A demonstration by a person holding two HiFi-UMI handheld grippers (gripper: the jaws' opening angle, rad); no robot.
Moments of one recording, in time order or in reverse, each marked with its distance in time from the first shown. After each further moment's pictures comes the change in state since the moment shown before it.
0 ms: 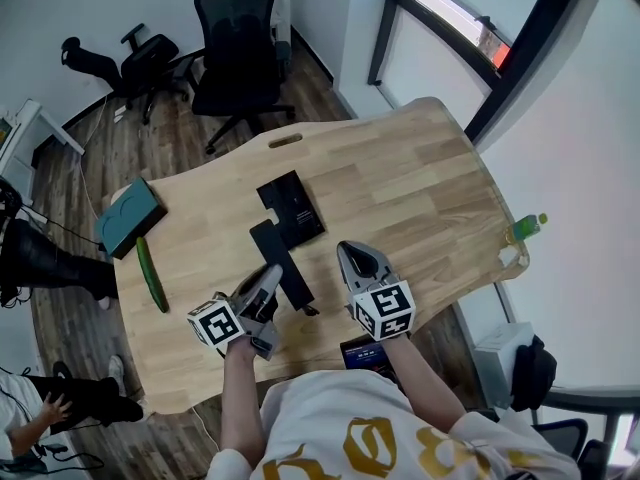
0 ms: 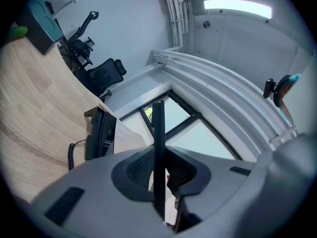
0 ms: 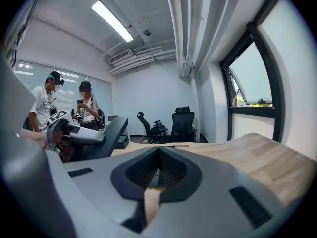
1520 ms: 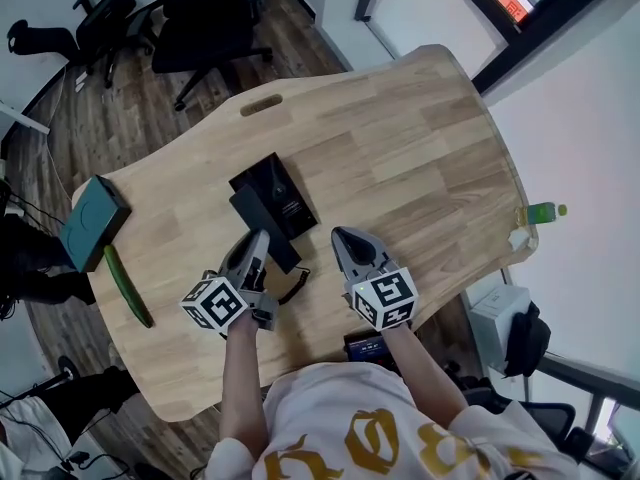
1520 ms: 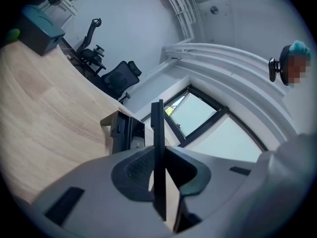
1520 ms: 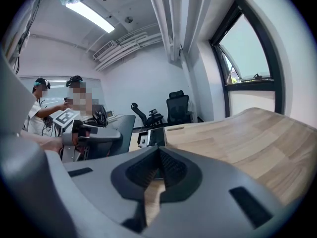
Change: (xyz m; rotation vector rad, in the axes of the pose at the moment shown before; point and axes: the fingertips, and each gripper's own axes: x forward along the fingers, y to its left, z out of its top) left arm 0.073 0.107 0.023 0.028 0.014 0.240; right arm 0.061 -0.046 -0.058 0.145 0.144 -0.004
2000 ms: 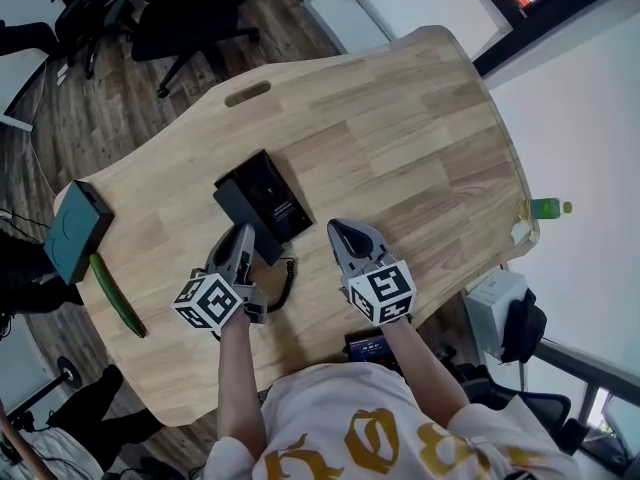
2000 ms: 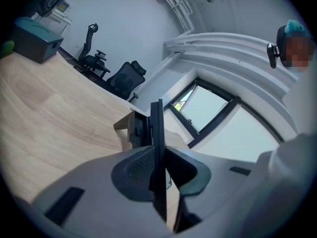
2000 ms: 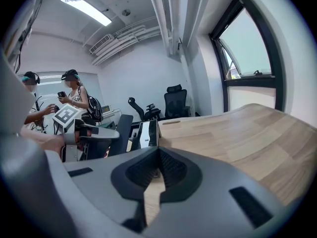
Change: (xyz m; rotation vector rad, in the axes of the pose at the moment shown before) left arm 0.018 0.044 0.002 0.072 0.034 0.126; right arm 0.024 -0.020 -0.014 -0.002 0.060 -0.023
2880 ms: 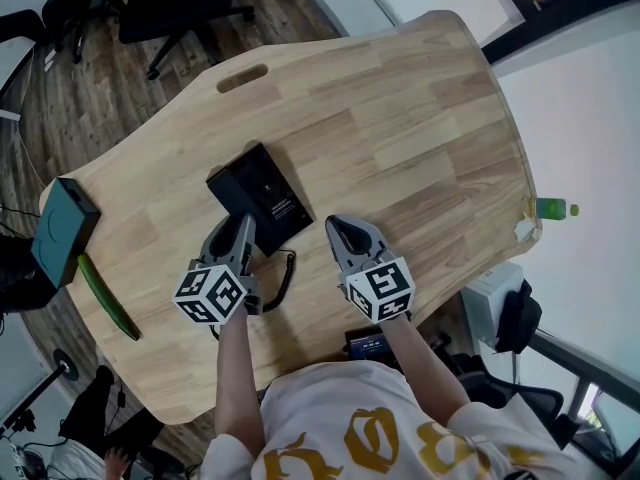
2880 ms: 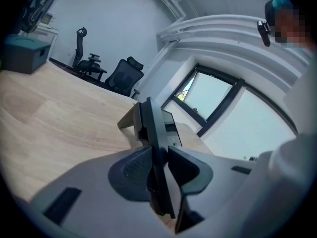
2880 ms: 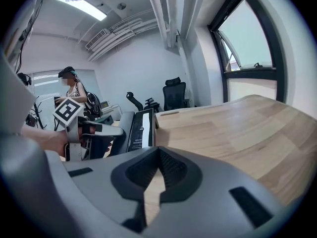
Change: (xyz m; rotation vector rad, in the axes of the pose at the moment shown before) left arm 0.024 0.021 -0.011 0.137 0.078 0.079; right arm 0.019 -0.007 -0.025 0.020 0.065 0.001
